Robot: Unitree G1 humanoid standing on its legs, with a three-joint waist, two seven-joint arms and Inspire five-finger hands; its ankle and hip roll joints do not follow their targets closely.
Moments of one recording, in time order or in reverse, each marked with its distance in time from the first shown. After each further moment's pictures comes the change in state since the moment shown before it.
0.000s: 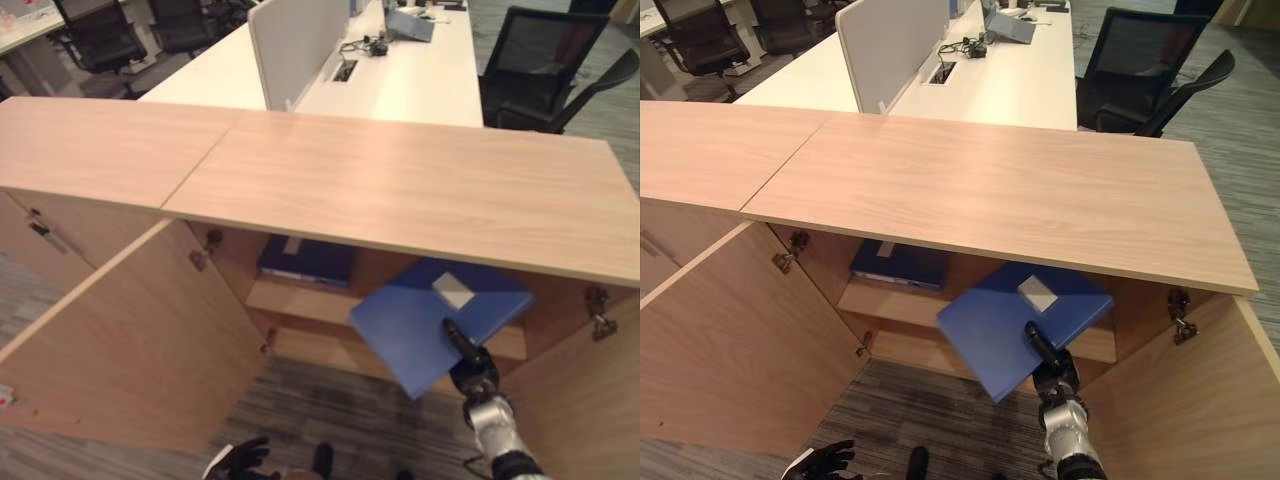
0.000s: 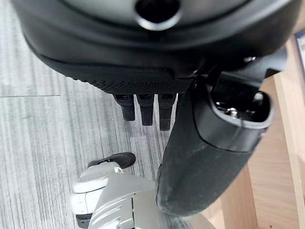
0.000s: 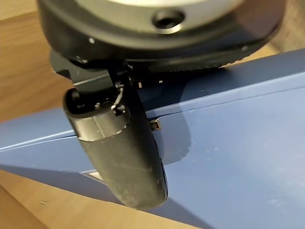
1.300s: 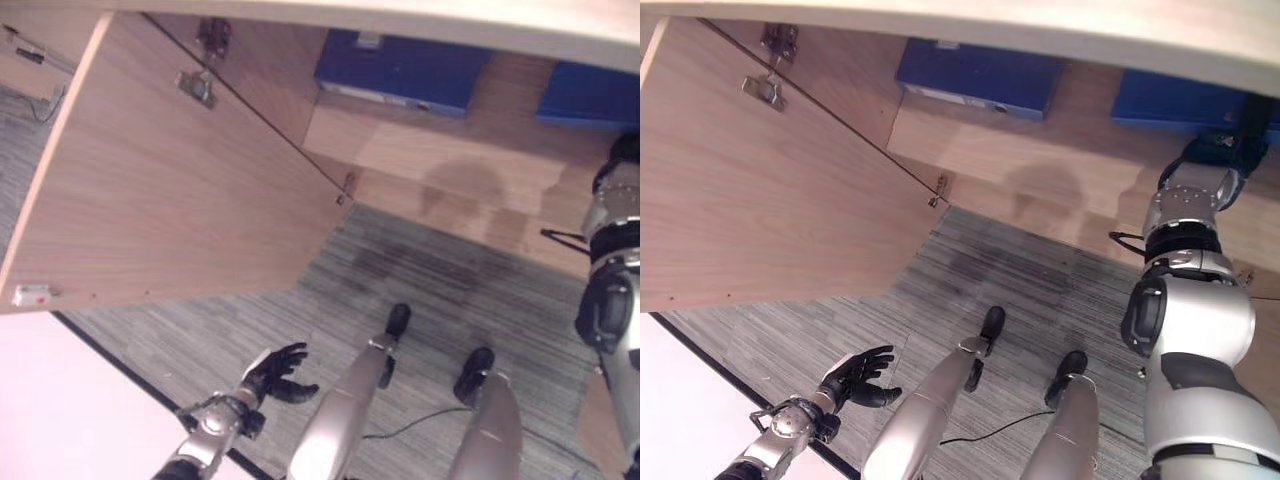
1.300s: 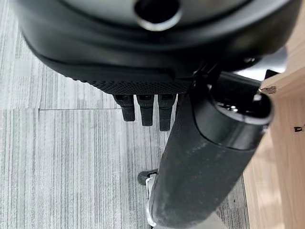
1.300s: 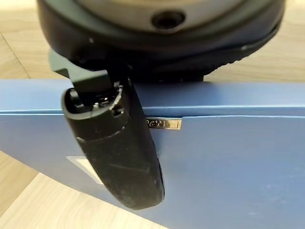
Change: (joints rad) left arm -0.316 0.082 -0.265 -0.117 -0.249 -0.044 0.063; right arm -1.053 -0.472 -0.047 0.432 0.350 -0.197 -0.253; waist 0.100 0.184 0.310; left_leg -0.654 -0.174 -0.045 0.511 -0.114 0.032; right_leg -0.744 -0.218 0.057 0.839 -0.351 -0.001
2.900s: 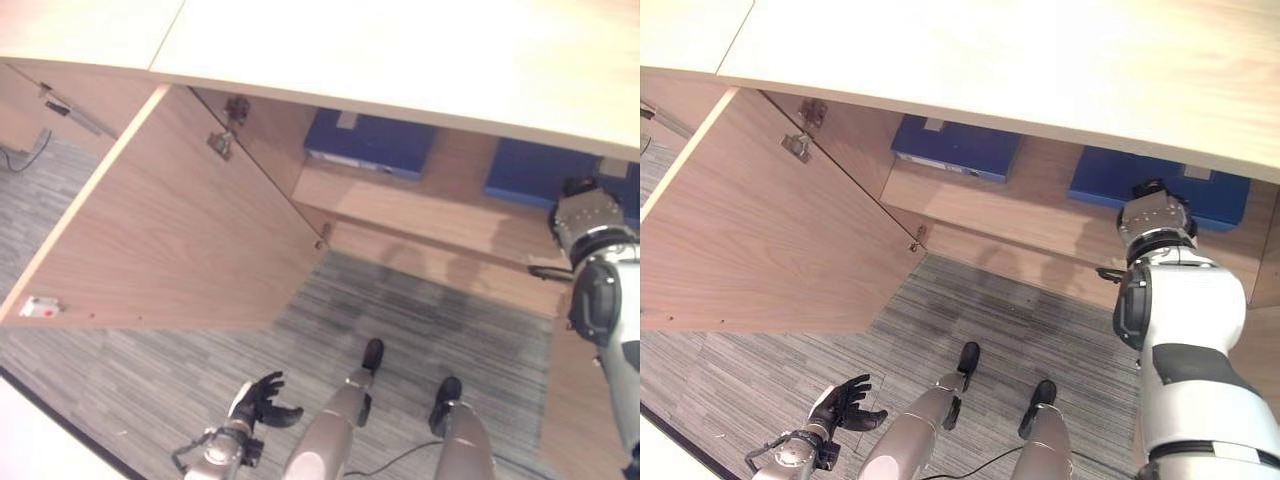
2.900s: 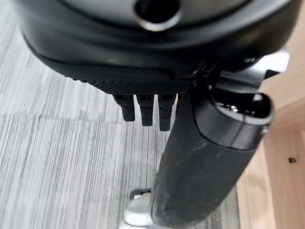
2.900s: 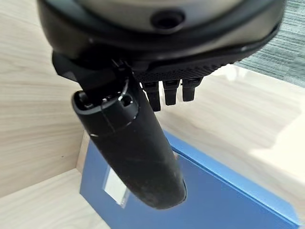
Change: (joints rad) left arm 0.060 -0.087 -0.035 0.175 -0.067 -0.006 0.200; right arm -0.072 0.051 0.112 0.344 -0.320 0.262 -0.491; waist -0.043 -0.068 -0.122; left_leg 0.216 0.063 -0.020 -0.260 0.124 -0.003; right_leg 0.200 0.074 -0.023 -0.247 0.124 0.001
